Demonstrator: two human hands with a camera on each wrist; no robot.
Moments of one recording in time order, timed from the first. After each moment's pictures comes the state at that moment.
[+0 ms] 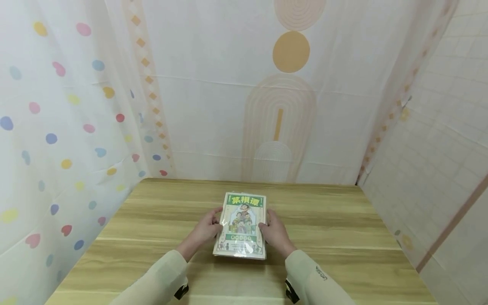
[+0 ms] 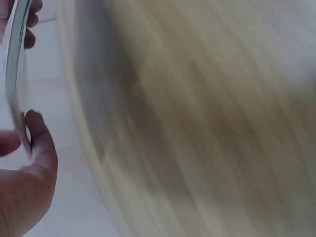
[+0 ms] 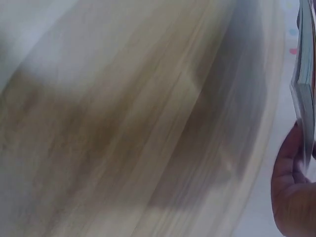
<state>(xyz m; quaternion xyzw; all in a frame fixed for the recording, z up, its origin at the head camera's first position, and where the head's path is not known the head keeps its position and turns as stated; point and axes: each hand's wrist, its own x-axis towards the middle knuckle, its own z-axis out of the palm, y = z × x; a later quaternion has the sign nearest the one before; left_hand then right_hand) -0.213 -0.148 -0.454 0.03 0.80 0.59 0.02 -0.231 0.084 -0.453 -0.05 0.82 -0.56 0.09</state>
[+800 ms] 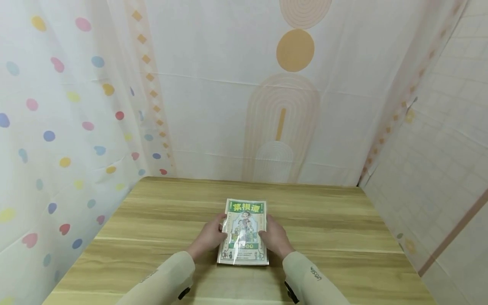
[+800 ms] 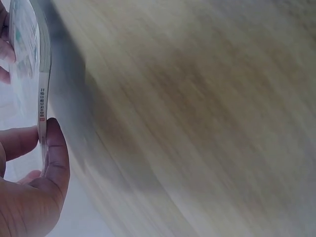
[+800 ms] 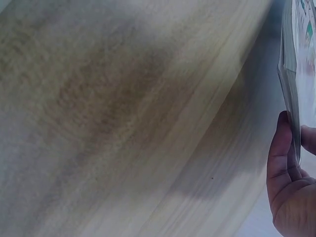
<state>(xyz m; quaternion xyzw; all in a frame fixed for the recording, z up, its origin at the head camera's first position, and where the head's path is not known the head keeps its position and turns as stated) -0.217 -0.137 -0.475 0.03 0.88 0.47 0.01 -0.237 0.085 -0.472 -0.12 0.90 -0.42 0.05</state>
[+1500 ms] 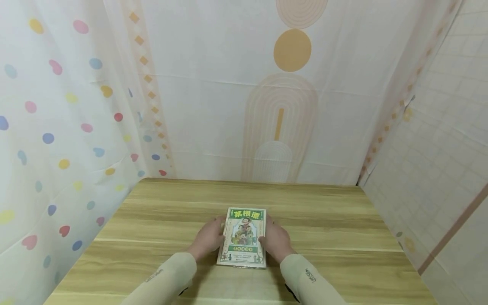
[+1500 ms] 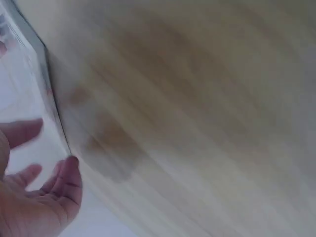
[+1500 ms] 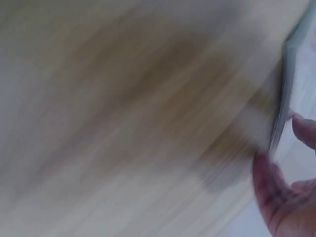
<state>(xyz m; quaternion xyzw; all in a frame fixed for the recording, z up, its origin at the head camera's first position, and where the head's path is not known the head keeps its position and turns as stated) -0.219 -0.139 -0.482 0.06 0.95 0.32 -0.02 -0.239 0.088 -0.483 -0.16 0.95 -0.27 0.00</state>
